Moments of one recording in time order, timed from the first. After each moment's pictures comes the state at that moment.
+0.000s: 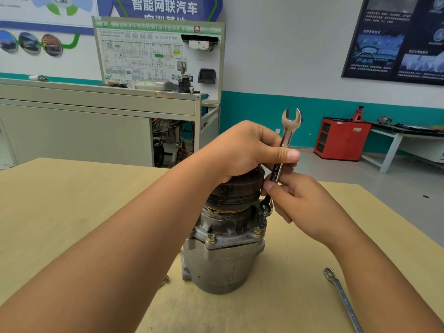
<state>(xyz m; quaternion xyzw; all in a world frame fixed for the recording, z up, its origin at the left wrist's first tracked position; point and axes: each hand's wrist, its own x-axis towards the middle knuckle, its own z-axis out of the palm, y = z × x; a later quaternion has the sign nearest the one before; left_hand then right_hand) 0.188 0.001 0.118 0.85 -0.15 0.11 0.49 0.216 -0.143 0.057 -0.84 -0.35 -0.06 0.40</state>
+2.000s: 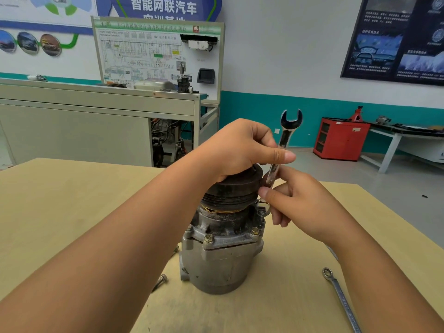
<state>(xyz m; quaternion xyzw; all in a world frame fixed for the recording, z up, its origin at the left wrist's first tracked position) 0.190 0.003 0.117 0.86 -0.13 0.15 0.48 0.215 -0.145 0.061 -0.84 -0.35 -0.03 0.41</state>
